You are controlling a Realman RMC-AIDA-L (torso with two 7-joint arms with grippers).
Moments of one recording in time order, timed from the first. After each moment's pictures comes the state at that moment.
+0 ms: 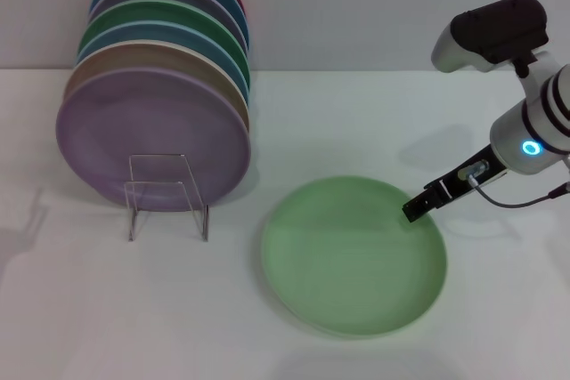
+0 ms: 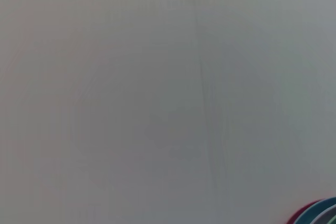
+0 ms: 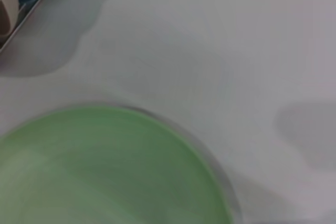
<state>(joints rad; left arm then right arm) -0.23 -2.08 -1.40 -0.15 2.82 1.51 -0.13 0.74 2.04 1.77 1.06 -2.66 1.34 -0.33</state>
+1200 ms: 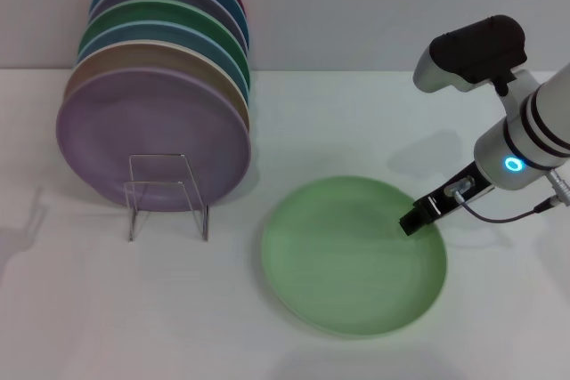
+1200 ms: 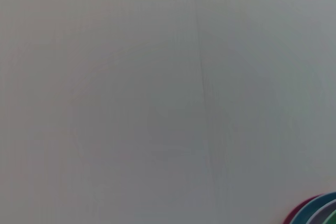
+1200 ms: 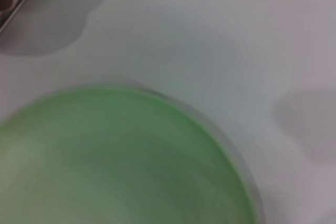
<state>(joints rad) -0.23 -2.08 -1.39 -0.15 2.82 1.49 -0.13 0.75 2.05 1.73 0.99 -2.66 1.31 -0.32</state>
